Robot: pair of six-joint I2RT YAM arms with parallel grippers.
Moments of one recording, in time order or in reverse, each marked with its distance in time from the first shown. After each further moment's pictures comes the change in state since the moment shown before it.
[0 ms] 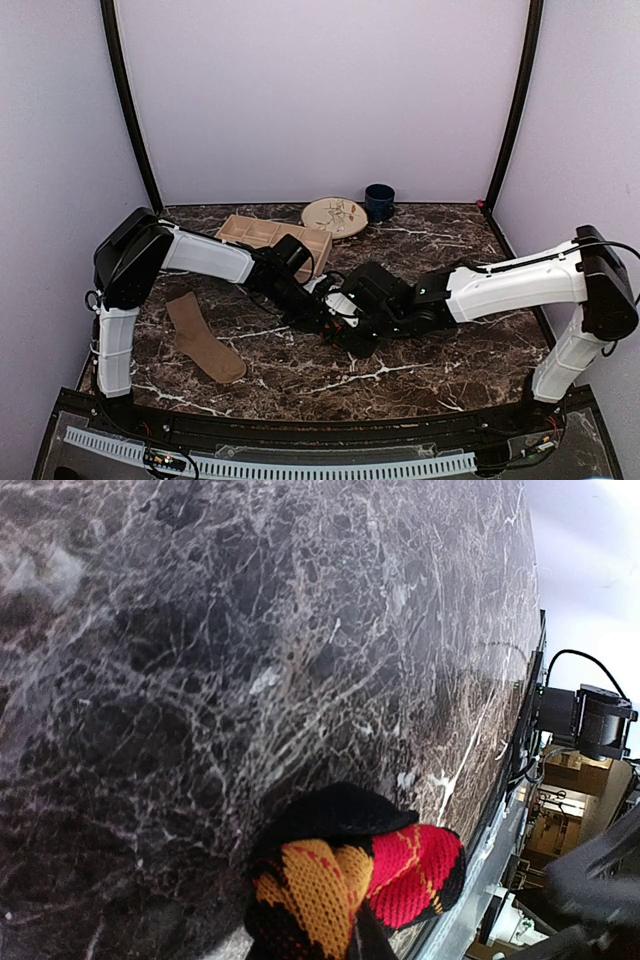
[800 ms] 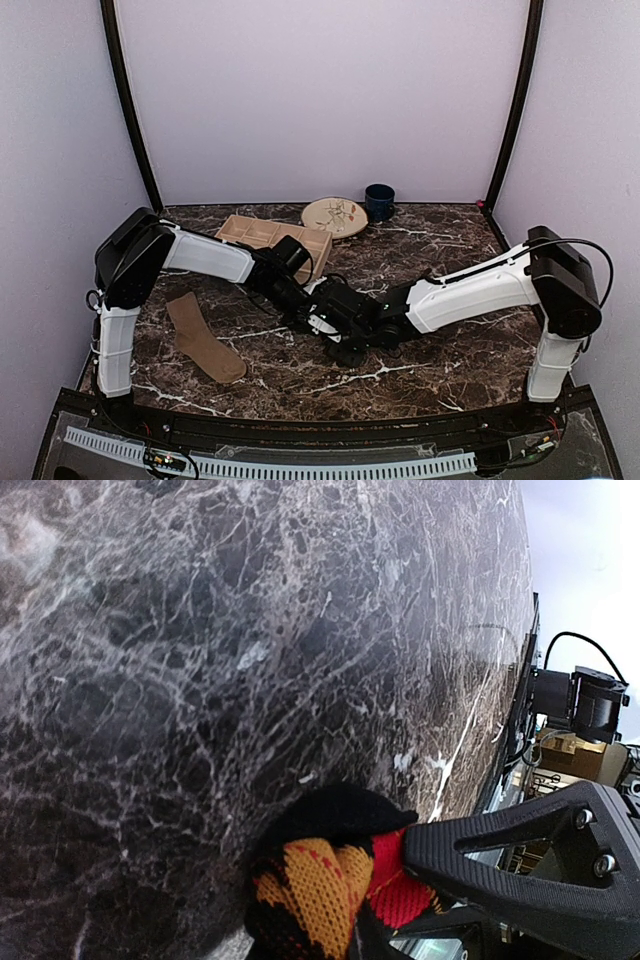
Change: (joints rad) left arm 0.005 0.008 0.003 -0.027 0.042 0.026; right arm 0.047 0.219 0.099 -0.011 0.121 -0.088
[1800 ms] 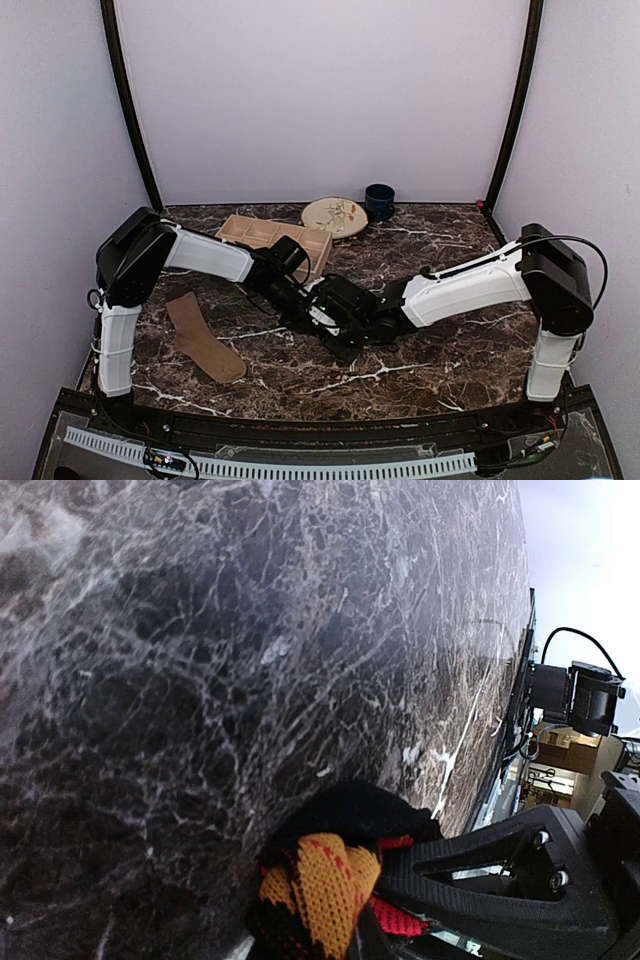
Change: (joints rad) left arm 0.018 0.011 0.000 -0.007 0.032 0.026; right arm -0.045 0.043 0.019 0.007 -0.082 0.092
